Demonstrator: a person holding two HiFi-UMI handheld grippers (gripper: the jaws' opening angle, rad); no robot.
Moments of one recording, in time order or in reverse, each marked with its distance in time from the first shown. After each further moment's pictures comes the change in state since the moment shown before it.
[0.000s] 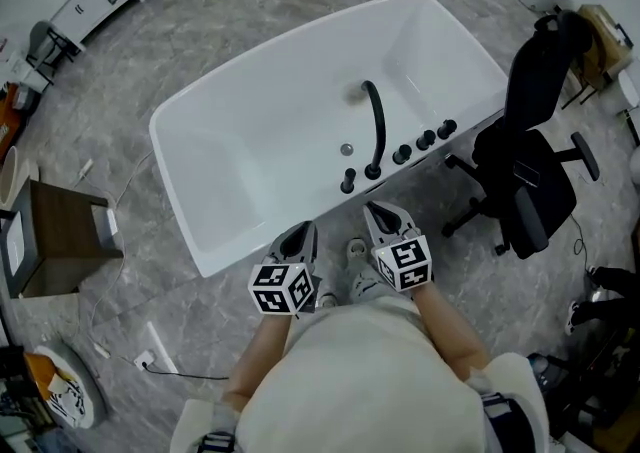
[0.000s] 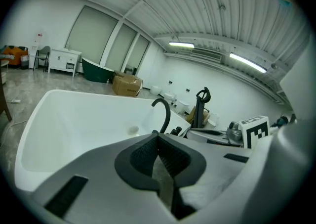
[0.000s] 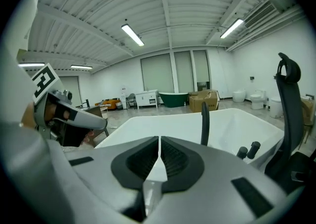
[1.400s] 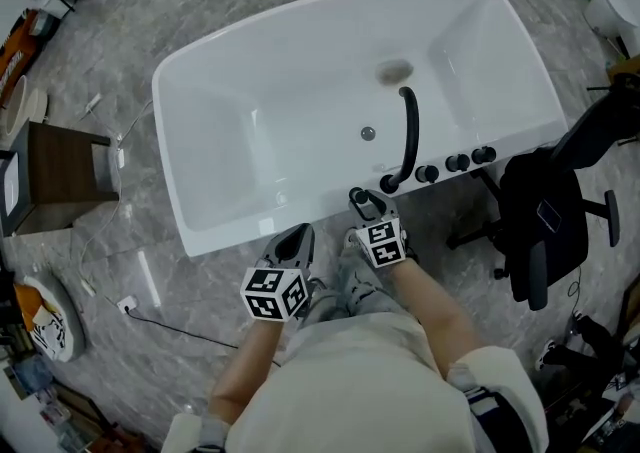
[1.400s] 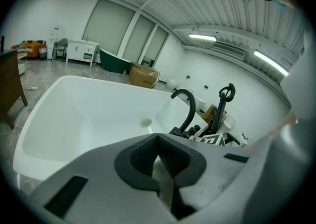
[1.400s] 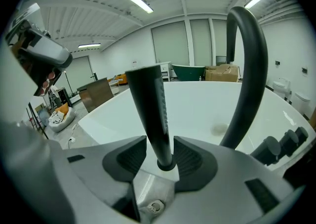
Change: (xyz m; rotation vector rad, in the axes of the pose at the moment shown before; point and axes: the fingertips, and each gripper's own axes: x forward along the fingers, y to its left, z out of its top) left arm 0.069 0.054 -0.012 -0.139 0.087 0.167; right arm 0.171 -0.041 -0.125 -0.087 0.320 0.167
